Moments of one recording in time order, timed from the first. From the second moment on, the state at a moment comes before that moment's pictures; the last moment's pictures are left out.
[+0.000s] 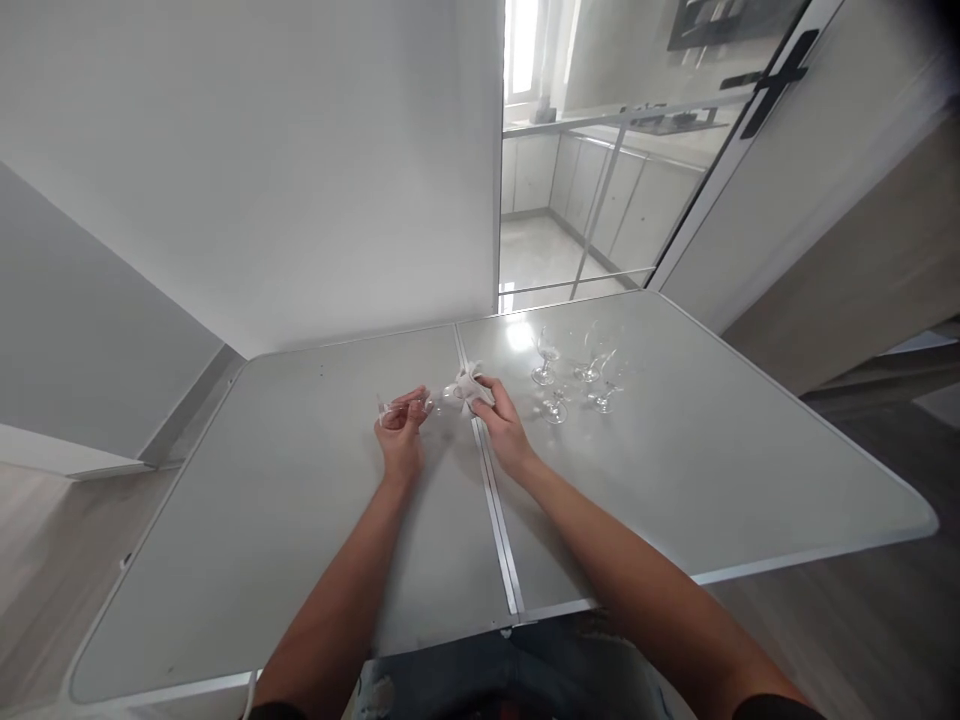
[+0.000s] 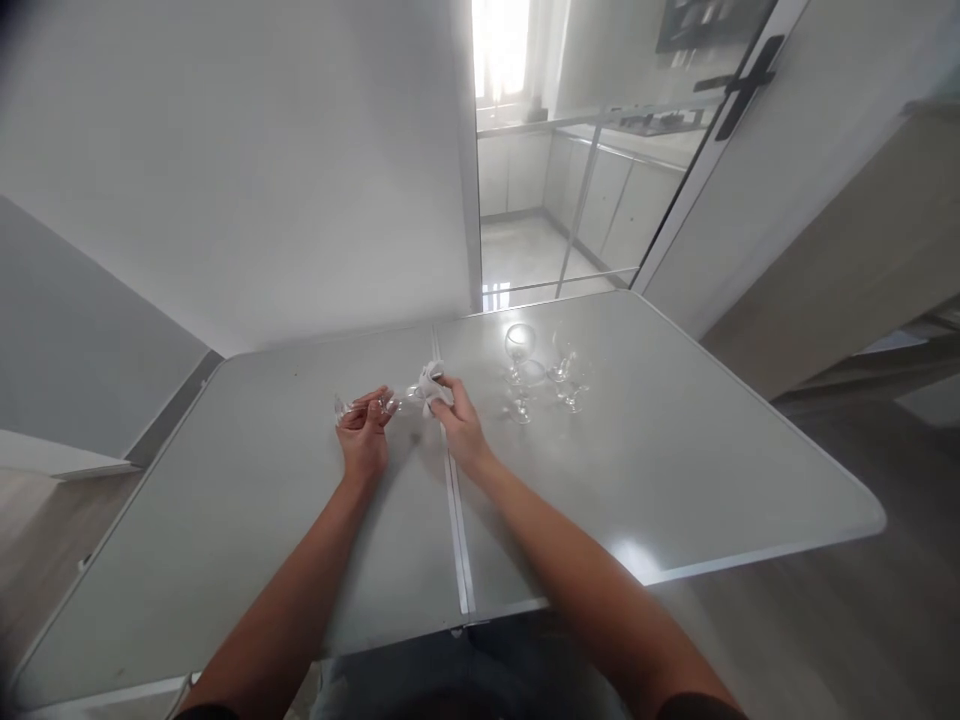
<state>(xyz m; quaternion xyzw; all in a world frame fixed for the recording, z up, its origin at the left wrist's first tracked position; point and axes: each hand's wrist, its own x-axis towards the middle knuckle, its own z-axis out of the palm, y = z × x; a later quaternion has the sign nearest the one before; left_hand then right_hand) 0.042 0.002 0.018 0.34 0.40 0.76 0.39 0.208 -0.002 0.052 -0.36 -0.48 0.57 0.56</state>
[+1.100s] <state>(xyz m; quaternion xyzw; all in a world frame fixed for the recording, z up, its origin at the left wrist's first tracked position) 0.044 0.007 0.011 0.26 0.37 0.73 0.52 0.214 -0.002 0.040 -0.28 -0.80 0.37 0.38</state>
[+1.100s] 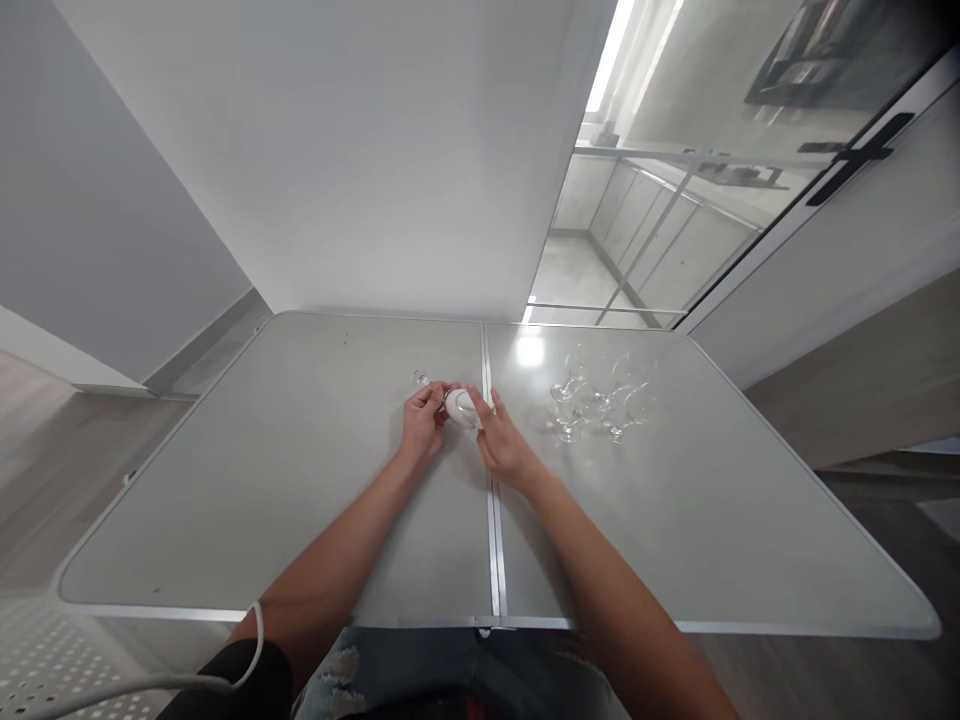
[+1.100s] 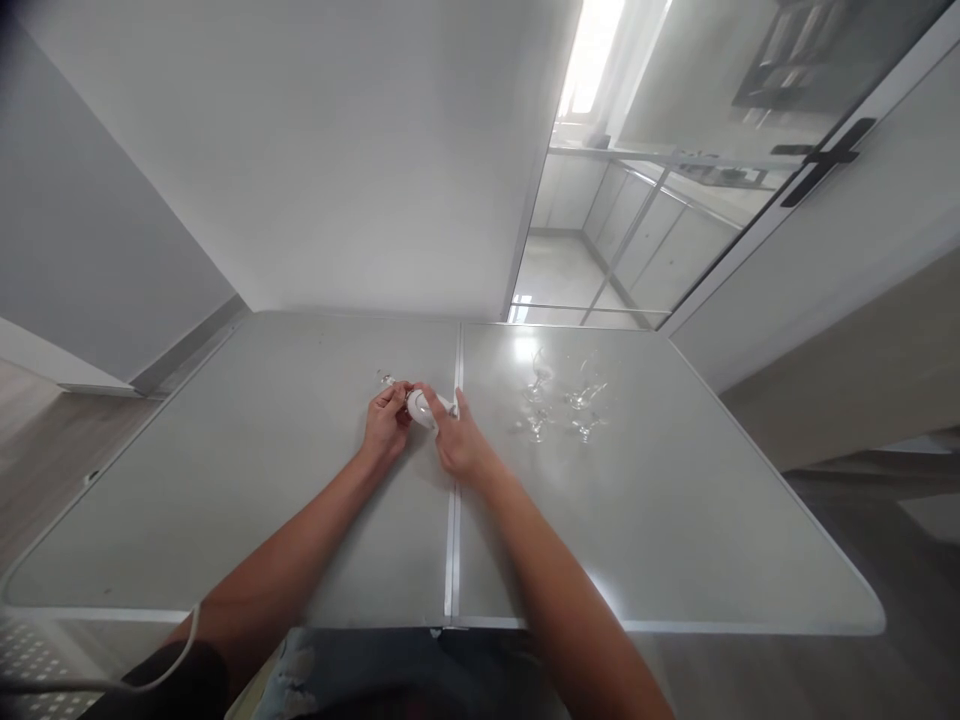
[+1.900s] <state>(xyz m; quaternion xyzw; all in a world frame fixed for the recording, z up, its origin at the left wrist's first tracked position) 0.039 0.008 0.009 0.27 0.31 0.75 0.52 0.208 0.003 0.042 -0.26 -0.32 0.74 0.54</state>
